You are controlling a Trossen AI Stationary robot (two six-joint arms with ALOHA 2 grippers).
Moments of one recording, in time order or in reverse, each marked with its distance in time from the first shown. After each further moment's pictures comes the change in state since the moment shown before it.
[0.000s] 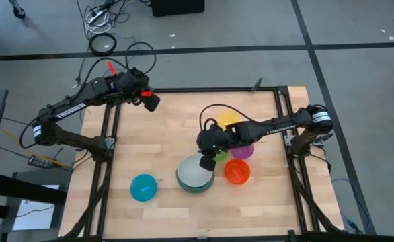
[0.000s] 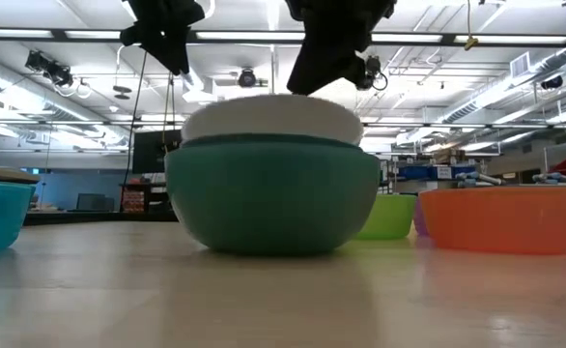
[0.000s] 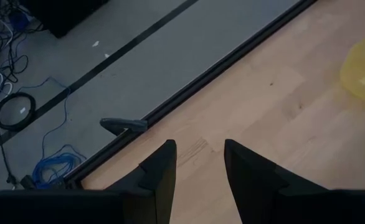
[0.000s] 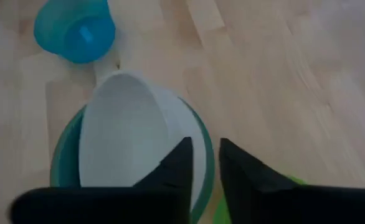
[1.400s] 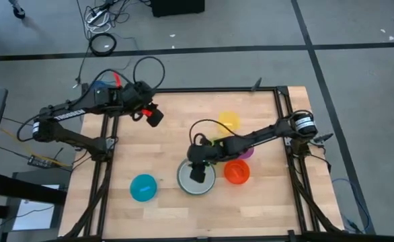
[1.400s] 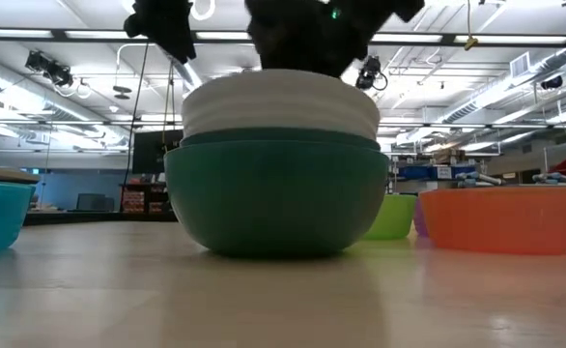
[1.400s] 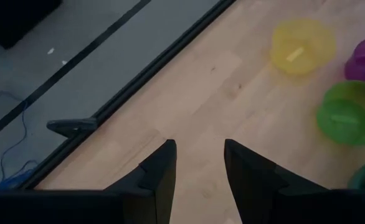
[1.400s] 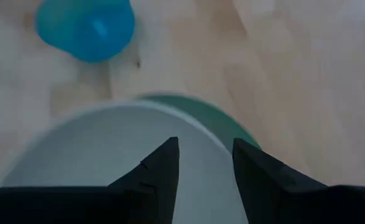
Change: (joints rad) left arm -0.221 -0.001 0.000 -0.029 0.018 -0.096; right arm 0.060 0.179 -0.031 0.260 -0.014 0.059
